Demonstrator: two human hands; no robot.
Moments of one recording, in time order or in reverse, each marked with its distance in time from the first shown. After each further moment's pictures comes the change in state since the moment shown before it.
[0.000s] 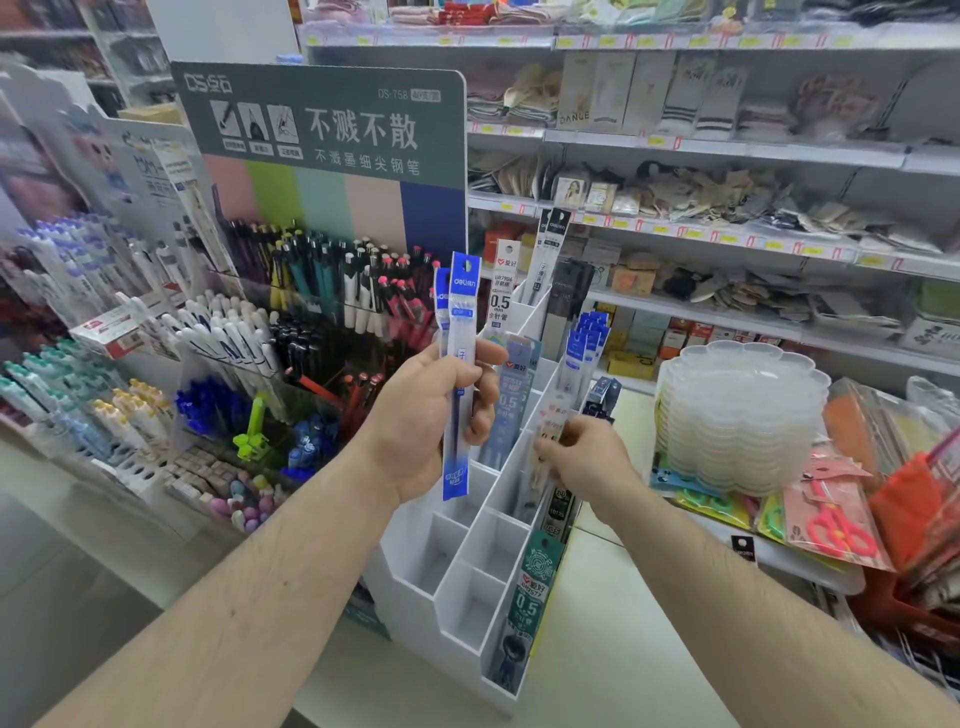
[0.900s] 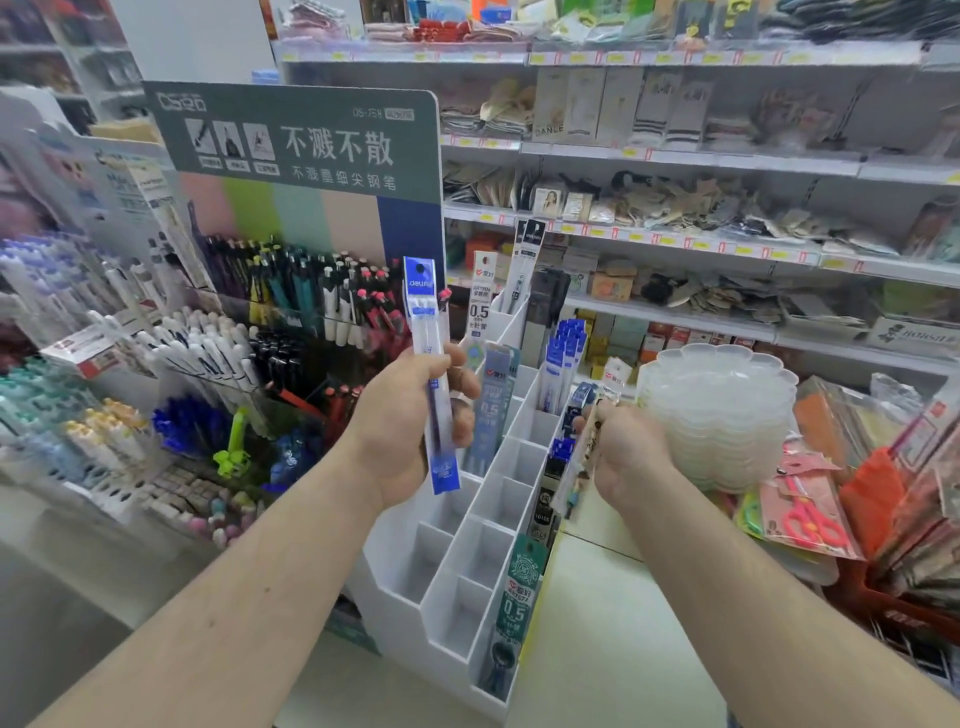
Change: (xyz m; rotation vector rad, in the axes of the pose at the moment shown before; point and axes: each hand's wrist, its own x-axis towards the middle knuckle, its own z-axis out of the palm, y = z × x) left_hand 0.003 0.005 0.005 -0.107 0.089 -0.074; right_hand -0.028 -0.043 -0.038 0.713 0.305 0.307
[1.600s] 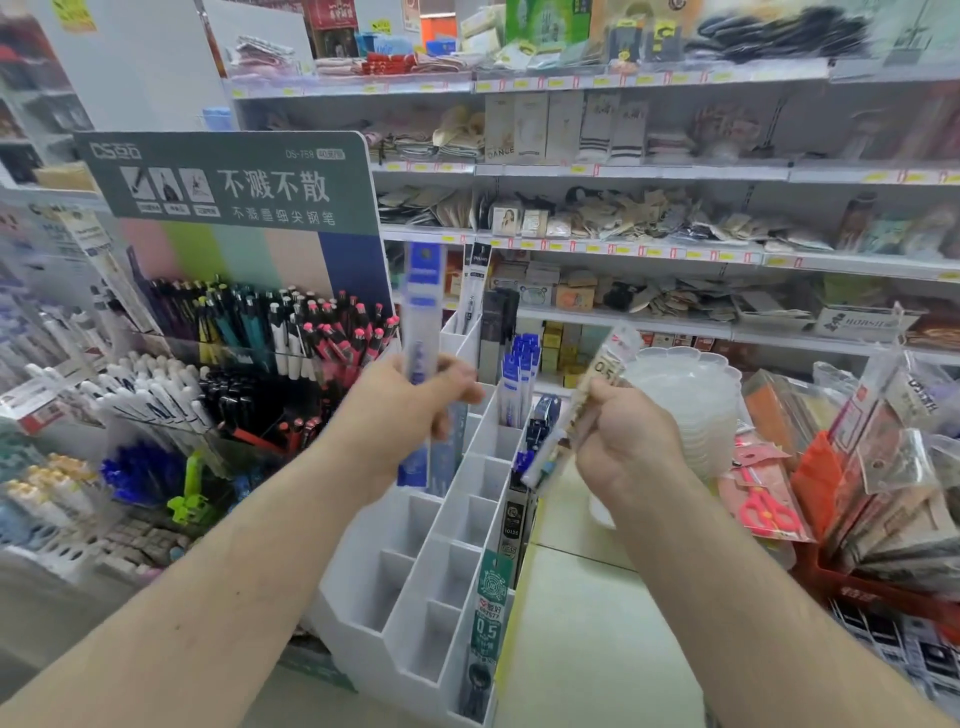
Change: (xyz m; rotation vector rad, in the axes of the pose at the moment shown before) left_hand 0.015 0.004 0.025 0.544 -0.032 0.150; right_hand -0.041 -0.042 -0.020 0.432 -0.112 -0.008
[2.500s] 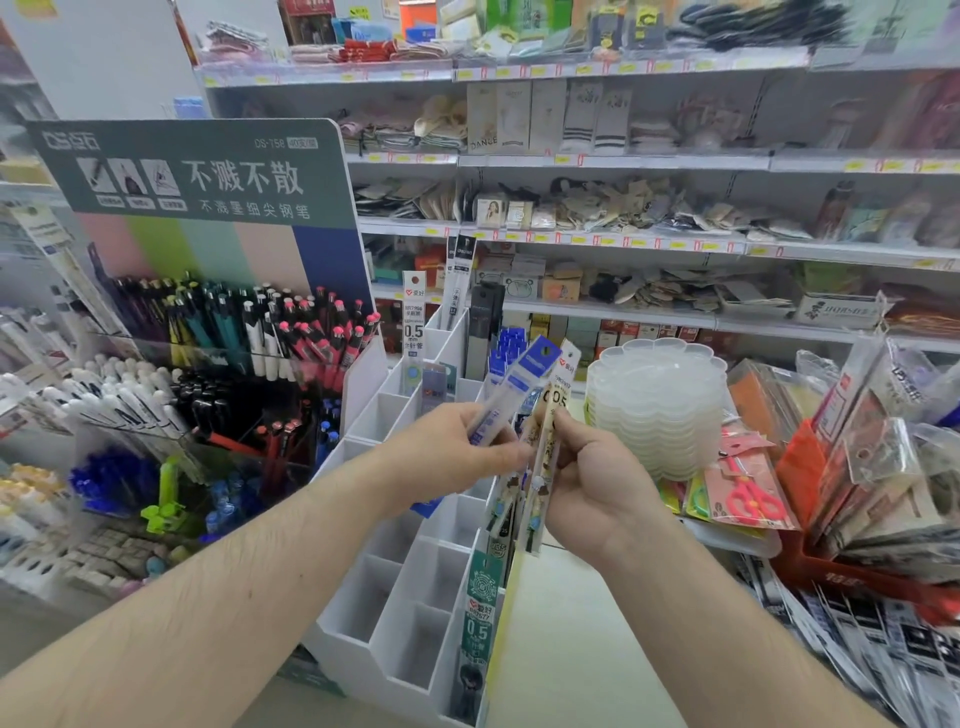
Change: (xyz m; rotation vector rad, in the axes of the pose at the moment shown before) left_hand 0.013 -0.029 0.025 0.363 -0.456 -0.109; right_hand -0.014 0.027 -0.022 0.072 -0.183 0.224
